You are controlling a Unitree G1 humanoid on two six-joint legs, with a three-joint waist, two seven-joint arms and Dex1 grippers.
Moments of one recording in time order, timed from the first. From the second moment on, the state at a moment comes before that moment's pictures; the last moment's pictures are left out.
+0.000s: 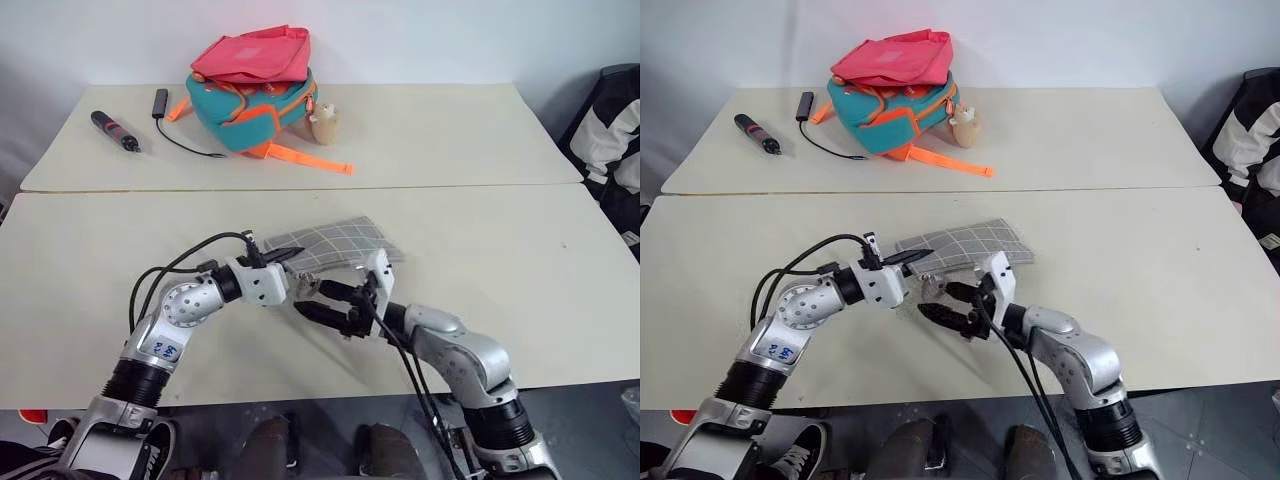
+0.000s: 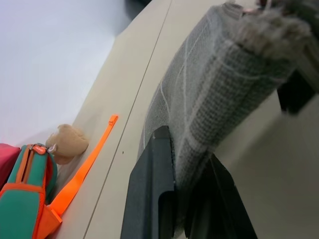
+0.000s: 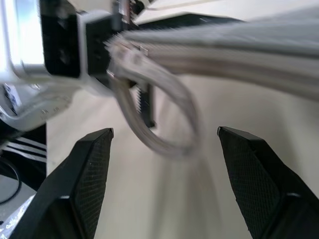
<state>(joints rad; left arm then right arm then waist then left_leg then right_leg) -0.42 0.53 -0.17 0.15 0.24 -0.49 -0.50 -0.31 -0.20 0.19 -0.24 0.57 0.71 0.65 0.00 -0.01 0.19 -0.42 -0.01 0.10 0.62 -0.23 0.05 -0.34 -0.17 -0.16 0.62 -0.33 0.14</state>
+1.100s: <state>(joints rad) -0.40 0.58 -0.17 0.14 0.25 -0.52 -0.49 -0.33 -0.45 0.04 -0.20 0.62 0.69 0.80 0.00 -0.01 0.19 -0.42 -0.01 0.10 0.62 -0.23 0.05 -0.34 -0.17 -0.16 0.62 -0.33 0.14</state>
